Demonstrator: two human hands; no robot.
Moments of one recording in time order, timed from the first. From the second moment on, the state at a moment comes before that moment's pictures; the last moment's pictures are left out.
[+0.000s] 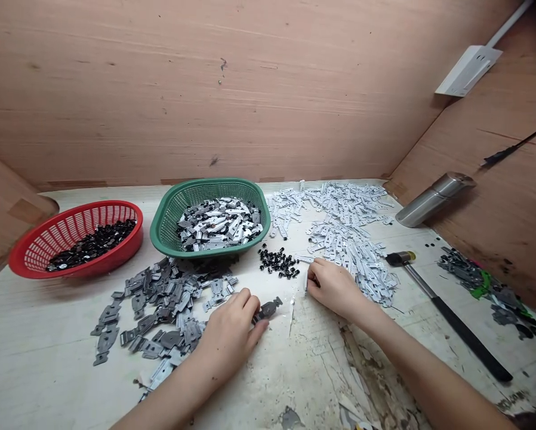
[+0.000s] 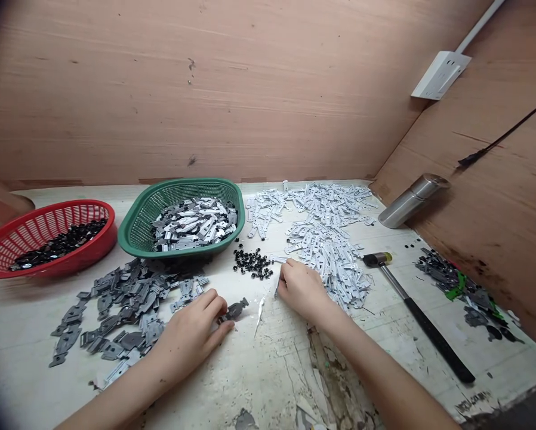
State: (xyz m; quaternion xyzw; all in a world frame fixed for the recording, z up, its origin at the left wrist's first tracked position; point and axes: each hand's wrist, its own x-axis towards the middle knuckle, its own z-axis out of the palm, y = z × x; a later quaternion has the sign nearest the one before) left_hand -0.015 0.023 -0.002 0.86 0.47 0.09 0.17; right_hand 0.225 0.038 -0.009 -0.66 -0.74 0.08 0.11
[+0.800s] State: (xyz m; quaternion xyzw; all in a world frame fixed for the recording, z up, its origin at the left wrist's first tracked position) left_hand -0.002 0.011 0.008 0.48 0.46 0.19 0.73; right_hand 0.228 0.012 -0.005 -0.66 -0.74 0.05 0.08
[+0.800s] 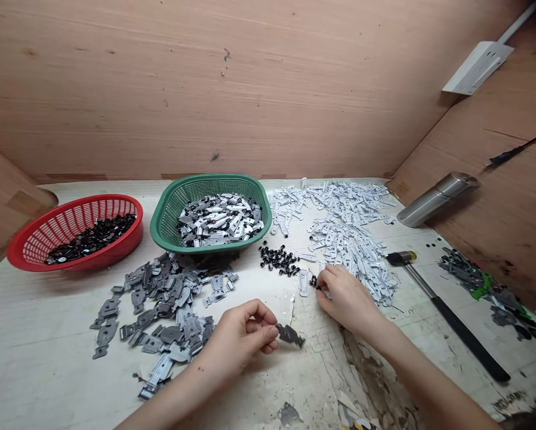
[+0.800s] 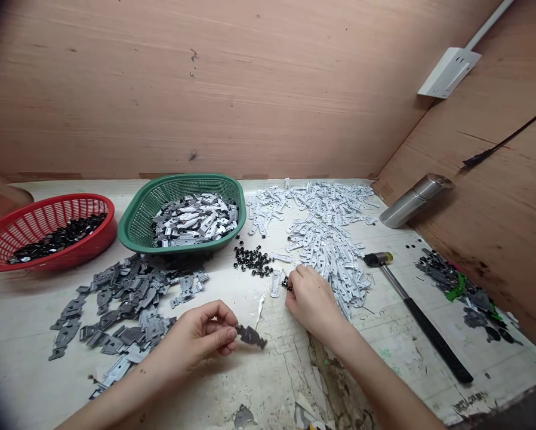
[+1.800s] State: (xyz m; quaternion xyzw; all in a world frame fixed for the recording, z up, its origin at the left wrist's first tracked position) left_hand -0.002 0.007 -0.005 0.43 0.50 0.23 0.72; right_hand 0.151 -0.037 -0.001 -0.52 -0.75 0.16 0.38
